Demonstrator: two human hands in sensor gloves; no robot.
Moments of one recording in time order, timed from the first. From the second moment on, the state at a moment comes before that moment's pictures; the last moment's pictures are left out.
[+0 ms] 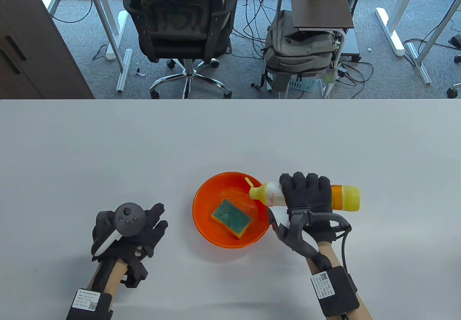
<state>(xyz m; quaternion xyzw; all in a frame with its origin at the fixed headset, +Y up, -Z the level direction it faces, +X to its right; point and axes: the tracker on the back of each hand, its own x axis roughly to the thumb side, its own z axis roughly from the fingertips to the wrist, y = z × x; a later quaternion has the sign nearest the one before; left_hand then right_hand) -0.269 -0.725 -0.256 -0.11 -0.05 0.17 0.98 0.109 -0.665 -0.253 0.00 0.29 -0.94 0.18</state>
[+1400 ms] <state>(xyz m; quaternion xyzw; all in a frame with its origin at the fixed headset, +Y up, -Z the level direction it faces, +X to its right) -0.269 -0.724 -0.256 -0.10 -0.05 0.17 0.98 0.046 -0.680 -0.241 -0.10 0.28 -0.95 0.13</state>
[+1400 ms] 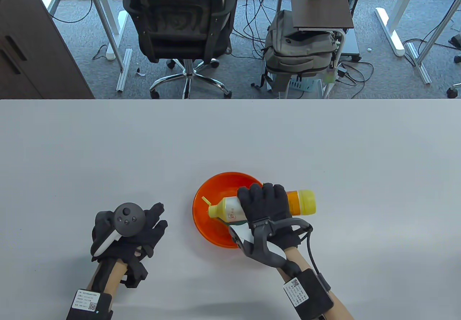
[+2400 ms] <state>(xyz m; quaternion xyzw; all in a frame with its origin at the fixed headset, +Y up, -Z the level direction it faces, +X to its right) -0.252 -0.695 -0.261 -0.05 -0.08 0.24 0.97 0.114 -0.676 -0.258 0.00 0.22 -0.96 0.15</state>
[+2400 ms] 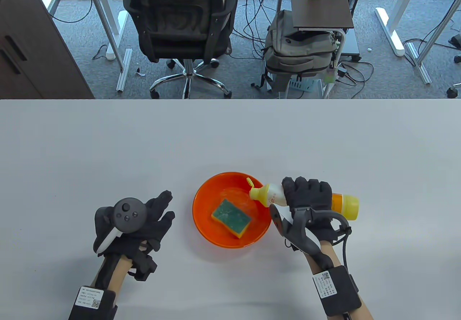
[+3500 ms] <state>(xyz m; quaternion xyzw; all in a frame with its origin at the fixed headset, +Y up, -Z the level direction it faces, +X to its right) -0.186 -0.656 -0.300 -0.08 -0.15 0.47 0.87 0.093 -0.667 -0.245 -0.07 0.23 -0.97 0.00</state>
